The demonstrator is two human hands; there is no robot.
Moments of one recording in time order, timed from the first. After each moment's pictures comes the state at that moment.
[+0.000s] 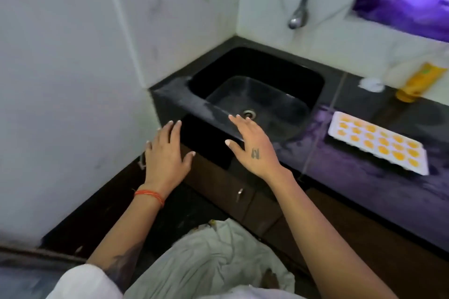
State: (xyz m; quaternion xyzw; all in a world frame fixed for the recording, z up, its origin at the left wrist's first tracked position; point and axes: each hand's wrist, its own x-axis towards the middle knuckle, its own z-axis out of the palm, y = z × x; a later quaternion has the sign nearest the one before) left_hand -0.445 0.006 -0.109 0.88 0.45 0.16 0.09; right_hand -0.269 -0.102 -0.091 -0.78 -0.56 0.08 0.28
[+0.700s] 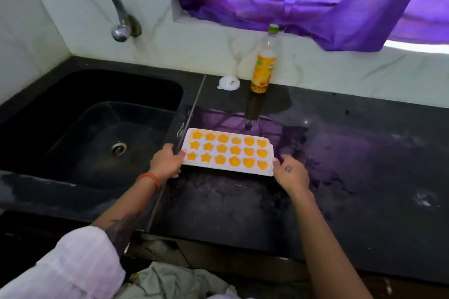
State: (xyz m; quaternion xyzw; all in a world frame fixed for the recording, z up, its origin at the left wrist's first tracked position) left_hand -0.057 -0.101 -0.139 0.80 0.40 0.00 0.45; right_hand 0.049 -0.364 -0.130 -0.97 -0.01 0.12 0.22
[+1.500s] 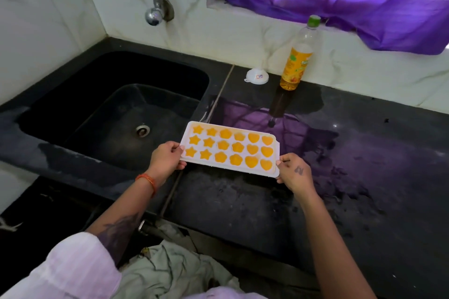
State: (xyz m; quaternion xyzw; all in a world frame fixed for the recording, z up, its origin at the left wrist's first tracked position) left_hand -0.093 -0.081 -0.156 0.71 0.45 0.11 0.54; right_hand 0.049 -0.334 -0.141 -0.90 -0.05 0.18 0.40
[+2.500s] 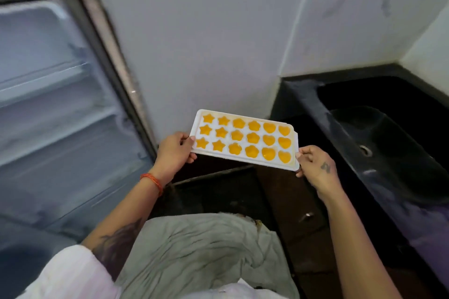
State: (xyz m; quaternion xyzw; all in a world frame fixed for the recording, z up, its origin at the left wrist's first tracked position) left_hand -0.647 -0.056 -0.124 0.46 0.69 0.39 0.39; right_hand -0.347 -0.072 -0.117 -0.73 -0.50 0.32 0.34
